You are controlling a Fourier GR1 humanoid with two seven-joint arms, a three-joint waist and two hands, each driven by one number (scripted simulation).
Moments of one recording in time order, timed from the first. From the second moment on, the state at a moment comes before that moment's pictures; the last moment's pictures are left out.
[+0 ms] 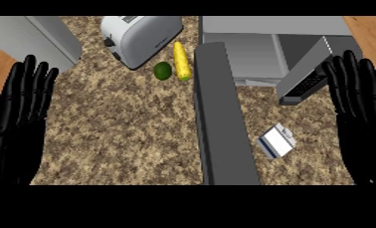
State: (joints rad) left arm 0.03 0.10 0.00 -2.10 -0.03 0.00 0.02; right arm -0.02 -0.10 0.04 -2.10 0.01 0.02 -0.02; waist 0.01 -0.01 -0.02
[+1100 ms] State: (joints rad) left arm 0.30 0.01 -0.03 -2.13 0.04 0.00 -0.07; right arm 0.39 -0.07 0.26 -2.17 -0.12 0.24 -0.17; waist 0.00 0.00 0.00
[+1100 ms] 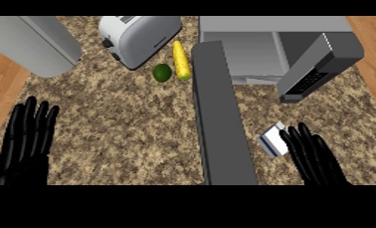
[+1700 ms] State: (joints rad) left arm 0.50 0.01 -0.08 -2.20 0.04 -0.03 -0.17; right arm 0.38 -0.02 0.22 -2.02 0.06 0.08 -0.33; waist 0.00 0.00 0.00
